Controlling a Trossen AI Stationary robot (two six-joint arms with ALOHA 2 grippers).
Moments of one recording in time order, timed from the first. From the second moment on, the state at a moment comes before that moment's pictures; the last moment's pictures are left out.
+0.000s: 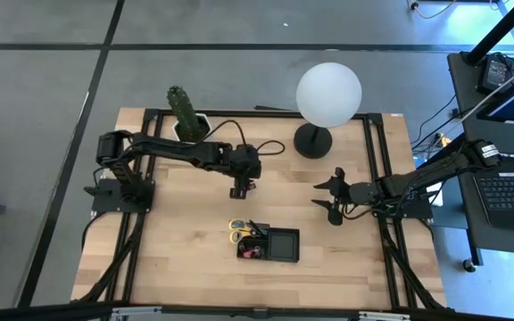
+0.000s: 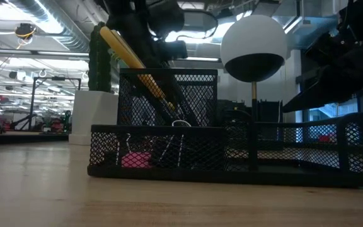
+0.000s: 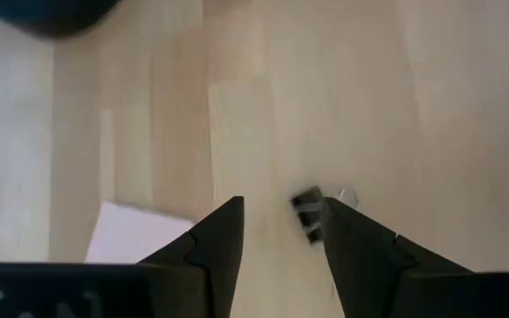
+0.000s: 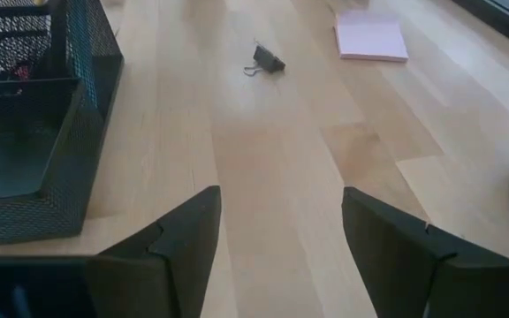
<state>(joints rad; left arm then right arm) 0.14 1.72 1.18 -0.47 -0.09 0.28 0.26 0.88 0.16 0.19 0.41 0.23</state>
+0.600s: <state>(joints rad) 0.09 1.79 1.18 -0.46 -0.08 0.32 0.26 0.88 0.16 0.17 0.41 0.21</state>
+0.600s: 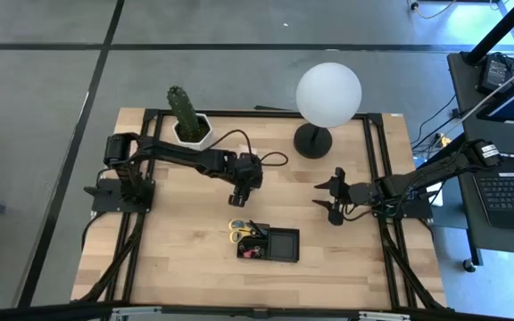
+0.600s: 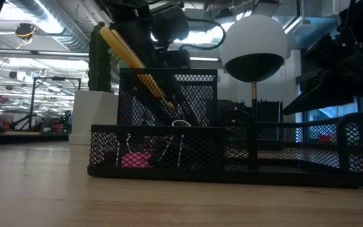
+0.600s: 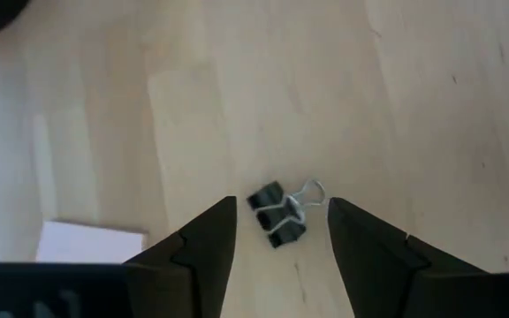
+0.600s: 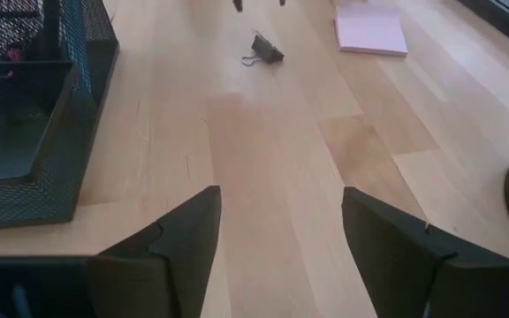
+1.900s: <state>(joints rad) 0.09 1.88 1.17 -0.44 -0.12 0.22 0.25 0.89 0.16 0.16 0.41 0.21</state>
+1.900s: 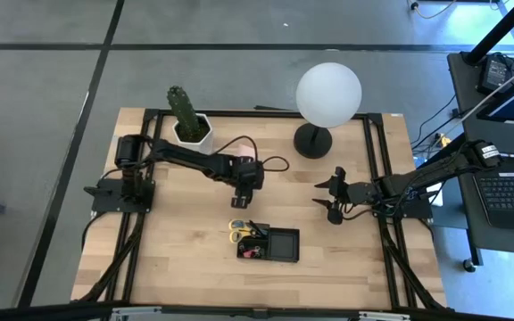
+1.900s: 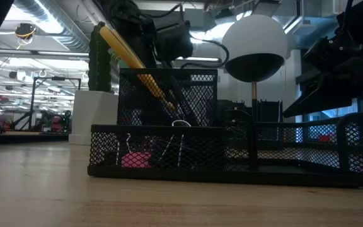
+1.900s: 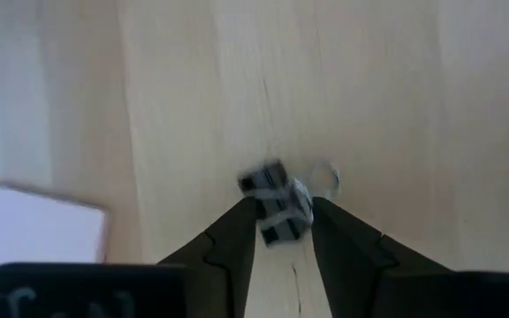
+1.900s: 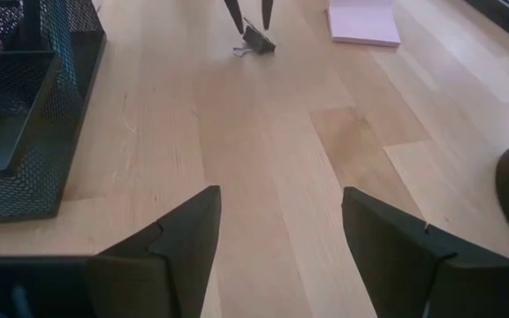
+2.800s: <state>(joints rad) 0.09 1.92 1.17 -0.40 -0.12 0.20 0.25 0.89 0.16 0.15 0.41 0.21</state>
